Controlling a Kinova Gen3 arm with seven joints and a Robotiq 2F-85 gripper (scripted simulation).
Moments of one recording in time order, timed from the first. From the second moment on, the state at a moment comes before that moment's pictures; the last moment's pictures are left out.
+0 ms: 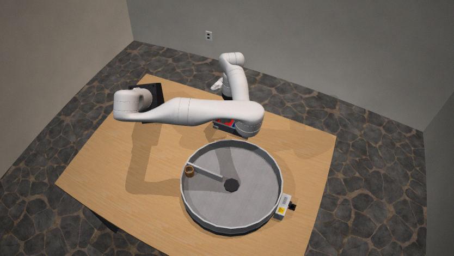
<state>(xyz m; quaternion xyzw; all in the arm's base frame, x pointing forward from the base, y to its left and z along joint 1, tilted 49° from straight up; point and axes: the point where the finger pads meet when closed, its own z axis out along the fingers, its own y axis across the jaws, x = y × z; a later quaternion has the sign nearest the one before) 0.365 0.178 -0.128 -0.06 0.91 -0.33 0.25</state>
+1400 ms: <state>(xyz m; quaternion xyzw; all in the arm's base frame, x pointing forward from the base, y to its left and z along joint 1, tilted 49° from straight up) 0.367 0.173 -0.132 -0.06 0.91 -0.33 0.25</state>
